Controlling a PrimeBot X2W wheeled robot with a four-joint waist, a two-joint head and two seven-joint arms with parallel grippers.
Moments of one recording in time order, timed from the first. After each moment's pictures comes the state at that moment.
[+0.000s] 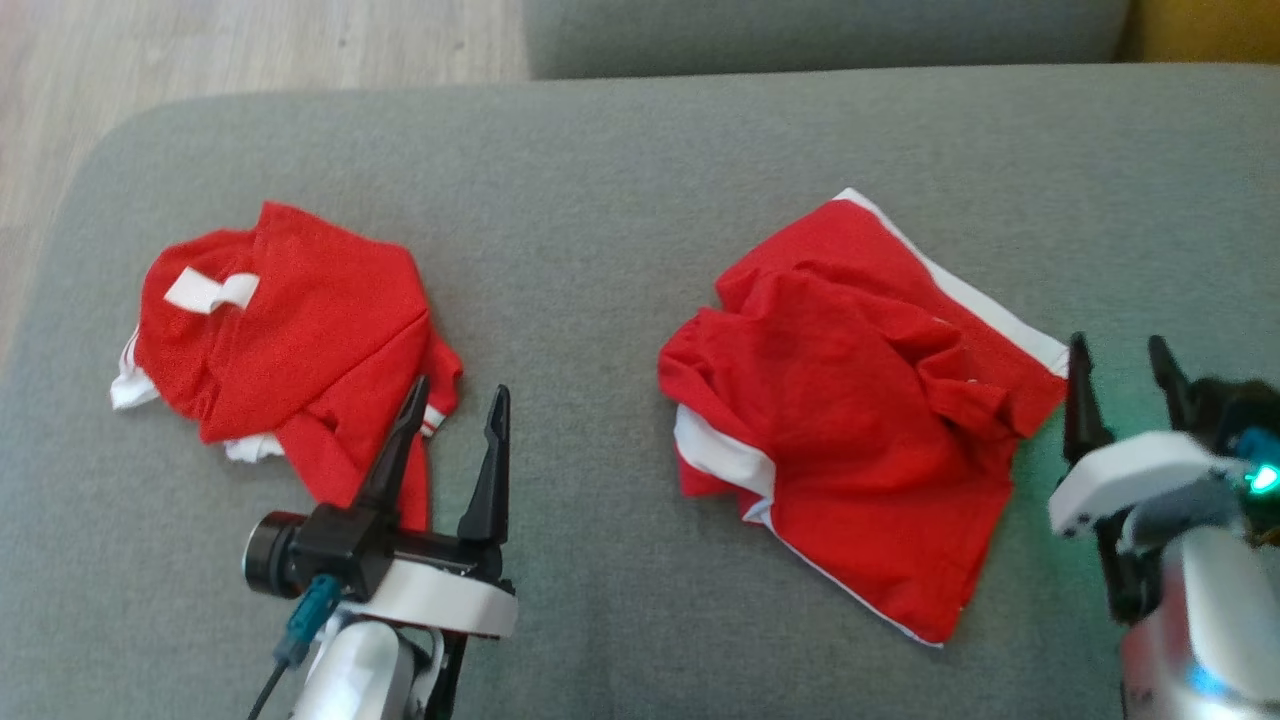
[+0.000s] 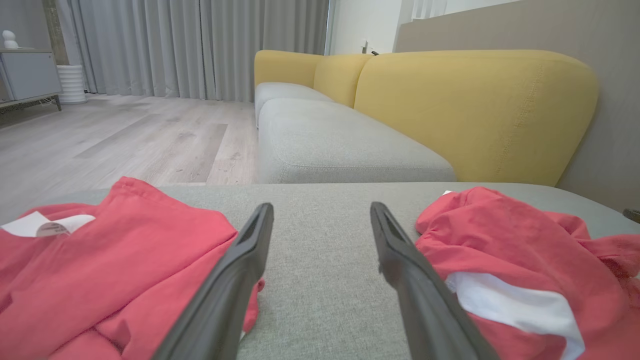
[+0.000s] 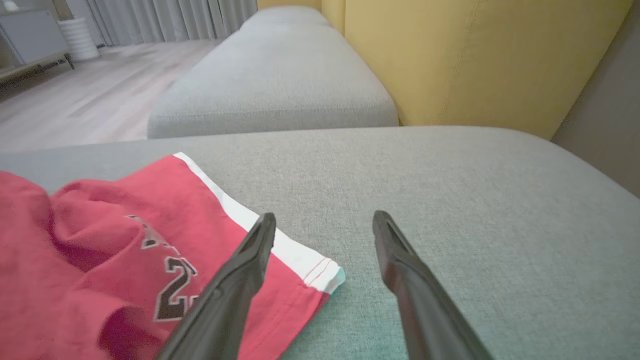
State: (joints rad) left arm -0.16 0.05 -0.26 0.28 -0.19 -0.07 -0.26; right arm -0.26 -0.05 -0.21 0.46 -0.03 0.13 -0.09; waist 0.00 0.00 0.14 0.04
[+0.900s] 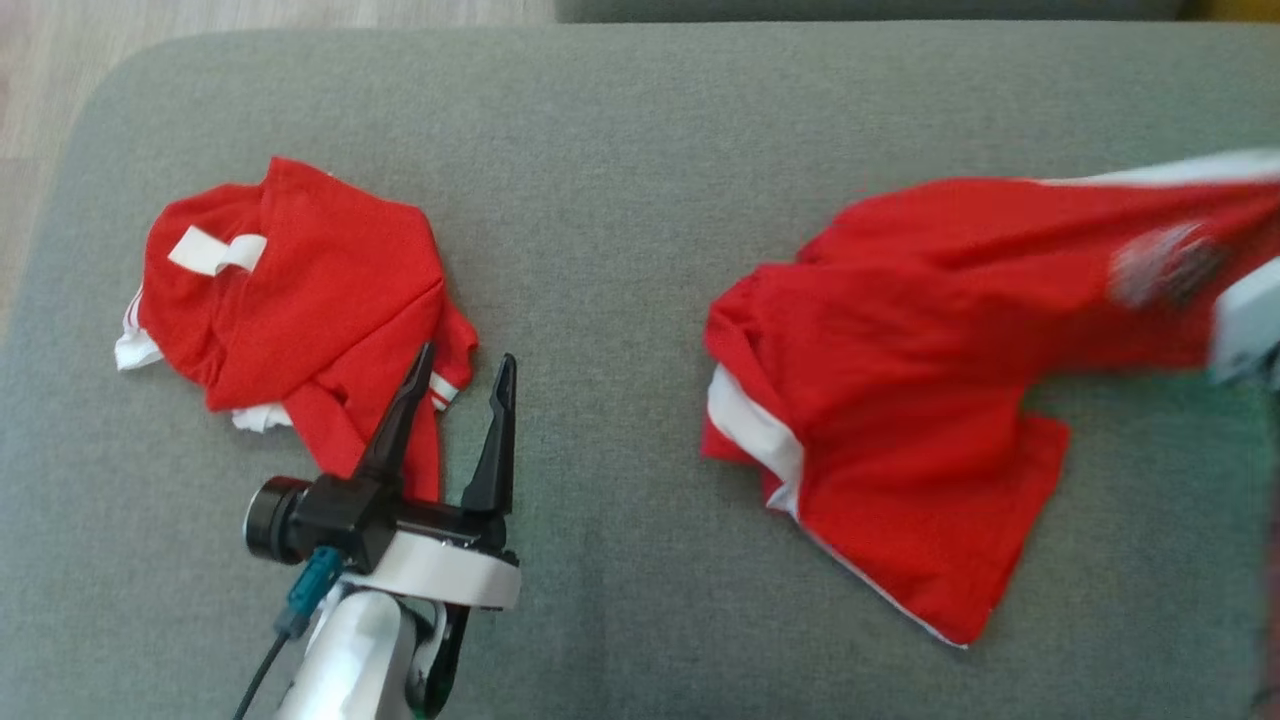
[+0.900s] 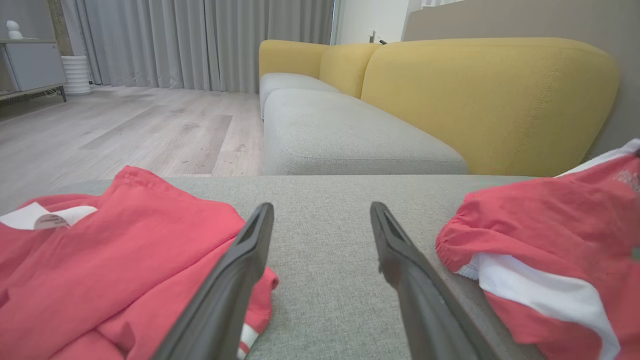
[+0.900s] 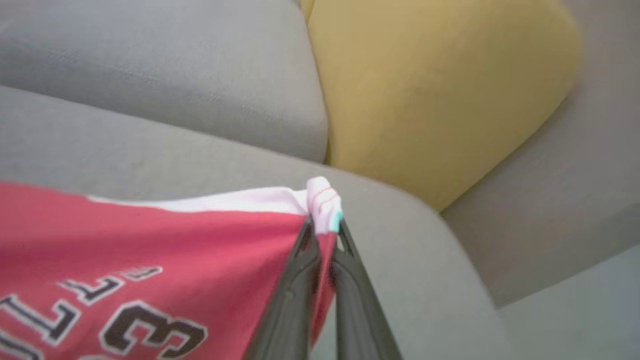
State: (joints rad) left arm -0.21 0.05 -0.27 0.28 -0.19 -0.08 -0.26; right arm -0.57 -0.18 -0.40 0.59 -0.47 0.13 0.04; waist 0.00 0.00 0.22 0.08
